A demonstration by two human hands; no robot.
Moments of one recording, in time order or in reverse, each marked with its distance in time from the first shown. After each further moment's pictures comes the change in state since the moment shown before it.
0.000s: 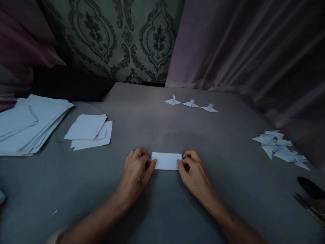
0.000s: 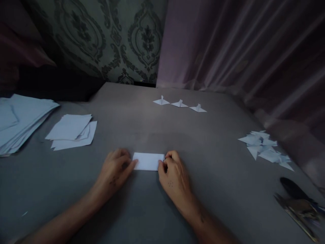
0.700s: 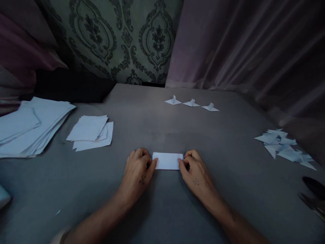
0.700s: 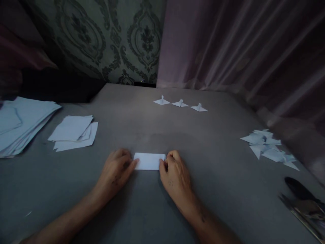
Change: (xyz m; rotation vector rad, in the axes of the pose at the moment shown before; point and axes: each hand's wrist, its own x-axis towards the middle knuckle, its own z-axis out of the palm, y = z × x) left_hand 0.003 0.002 0.000 0.019 -0.023 -0.018; right_hand 0.002 0.001 0.001 -0.048 -0.026 -0.007
